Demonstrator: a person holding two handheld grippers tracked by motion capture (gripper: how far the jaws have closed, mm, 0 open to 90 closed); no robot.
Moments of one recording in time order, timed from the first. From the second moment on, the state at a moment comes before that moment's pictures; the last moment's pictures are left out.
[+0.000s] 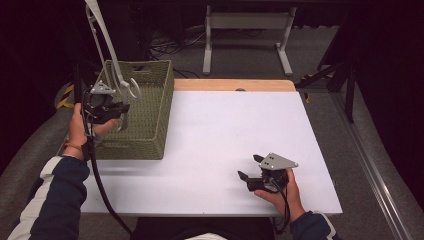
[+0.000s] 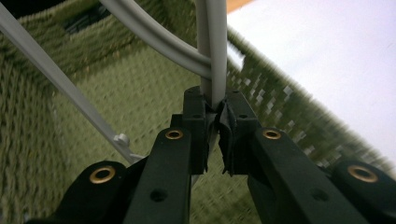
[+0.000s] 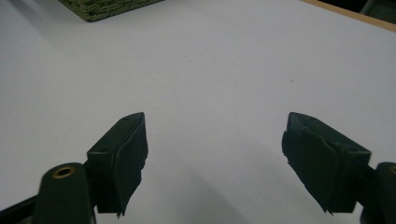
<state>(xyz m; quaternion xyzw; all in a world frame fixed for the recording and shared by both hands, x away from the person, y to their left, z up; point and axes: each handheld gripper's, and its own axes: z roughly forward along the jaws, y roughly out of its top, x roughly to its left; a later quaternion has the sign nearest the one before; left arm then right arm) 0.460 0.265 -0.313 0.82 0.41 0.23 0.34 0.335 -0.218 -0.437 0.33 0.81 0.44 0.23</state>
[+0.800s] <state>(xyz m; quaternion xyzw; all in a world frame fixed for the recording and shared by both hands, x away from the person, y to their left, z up) 0.467 0.296 -0.355 0.82 0.46 0.24 0.27 0.336 -0.215 -0.441 0.33 0.81 0.43 0.22</state>
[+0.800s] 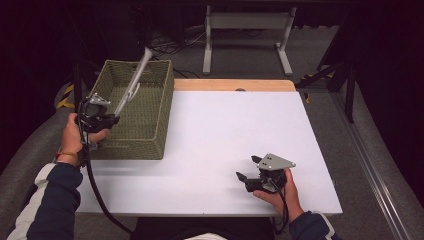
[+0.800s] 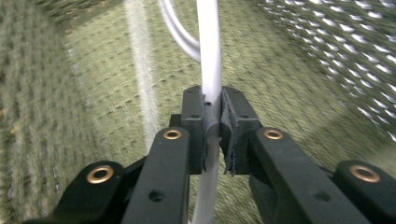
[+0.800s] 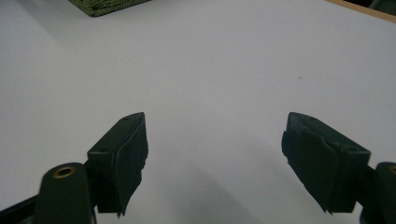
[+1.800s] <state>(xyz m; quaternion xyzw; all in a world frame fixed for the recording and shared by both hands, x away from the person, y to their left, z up) 0.431 0.278 -0.351 0.77 0.39 0.30 0.42 0.336 -0.217 -0.437 0.32 0.80 0.44 0.24</state>
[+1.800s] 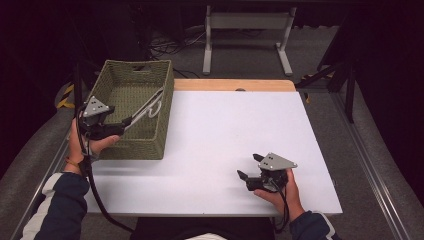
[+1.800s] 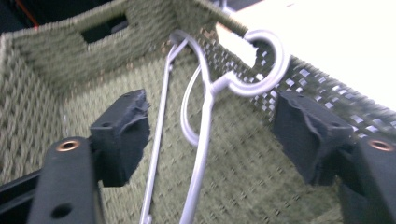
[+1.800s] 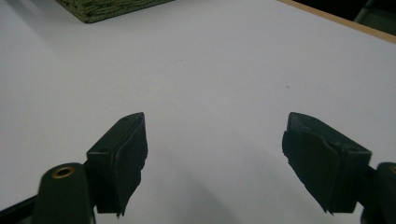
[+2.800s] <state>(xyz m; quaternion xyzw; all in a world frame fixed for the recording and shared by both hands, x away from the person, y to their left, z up) 0.357 0.233 -0.374 0.74 0.28 0.31 0.54 0.345 -0.226 -0.420 0.32 0.77 0.46 0.31</state>
